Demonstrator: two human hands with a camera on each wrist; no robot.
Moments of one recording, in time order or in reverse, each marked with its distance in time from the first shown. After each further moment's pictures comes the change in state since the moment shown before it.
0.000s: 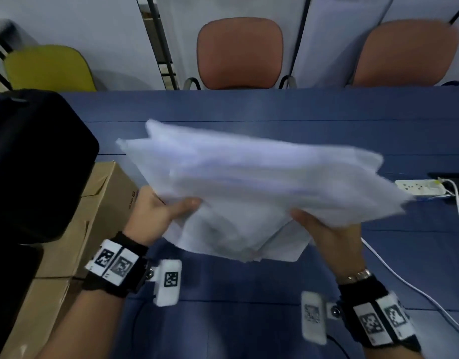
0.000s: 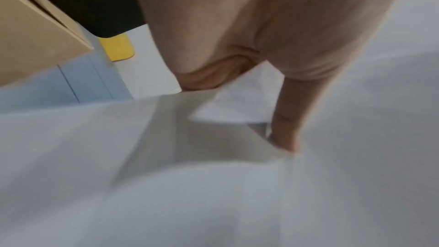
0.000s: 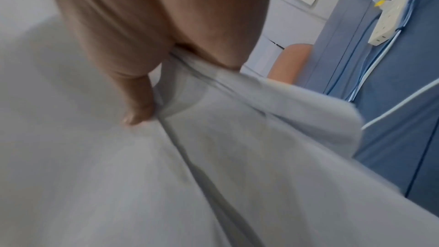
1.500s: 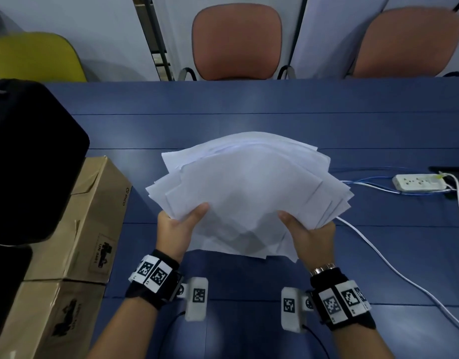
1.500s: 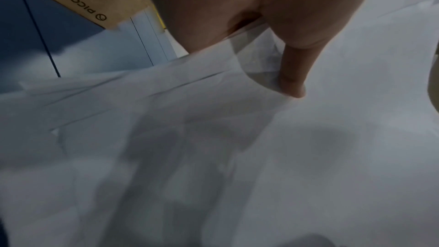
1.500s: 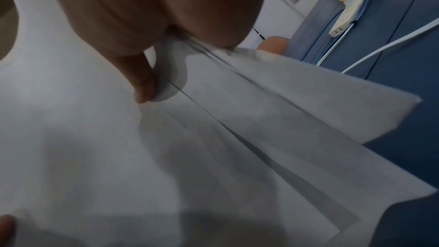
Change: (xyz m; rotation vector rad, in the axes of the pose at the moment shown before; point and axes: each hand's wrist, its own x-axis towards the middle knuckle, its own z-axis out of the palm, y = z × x) left_hand -0.007 -0.083 0.041 -0.273 0.262 -0.066; right_hand 0.003 0.064 0.021 0.083 0.129 0.169
